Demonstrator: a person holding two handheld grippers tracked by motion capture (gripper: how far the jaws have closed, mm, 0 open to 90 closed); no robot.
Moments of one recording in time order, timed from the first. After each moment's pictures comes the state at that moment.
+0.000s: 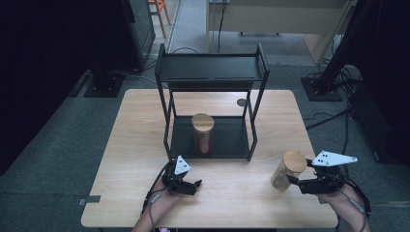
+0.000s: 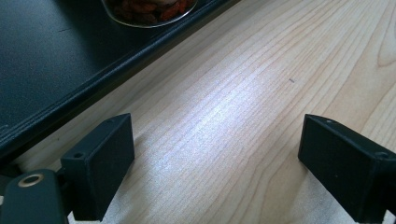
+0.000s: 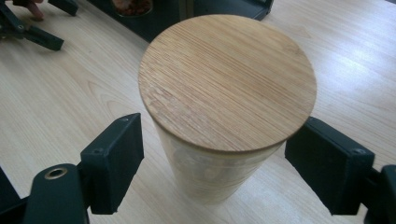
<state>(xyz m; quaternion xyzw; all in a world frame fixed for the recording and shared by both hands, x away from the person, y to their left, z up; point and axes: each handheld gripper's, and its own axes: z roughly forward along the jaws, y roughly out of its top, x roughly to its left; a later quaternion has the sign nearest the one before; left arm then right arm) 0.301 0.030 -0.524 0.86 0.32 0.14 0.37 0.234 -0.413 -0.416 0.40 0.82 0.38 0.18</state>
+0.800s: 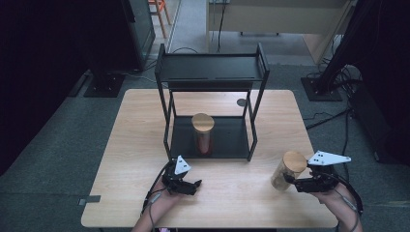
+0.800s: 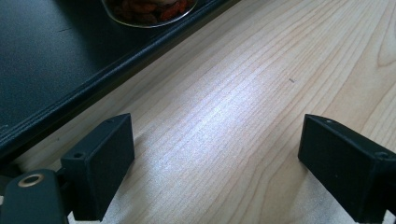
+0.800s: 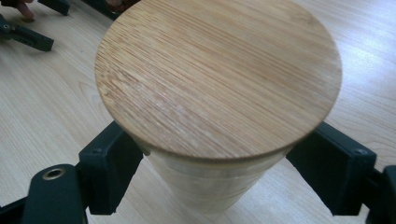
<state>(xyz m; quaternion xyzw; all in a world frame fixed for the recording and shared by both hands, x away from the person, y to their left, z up) 0.301 0.030 -0.524 0.86 0.32 0.14 0.37 0.243 -0.412 -0.435 0.41 0.81 0.39 0.17</state>
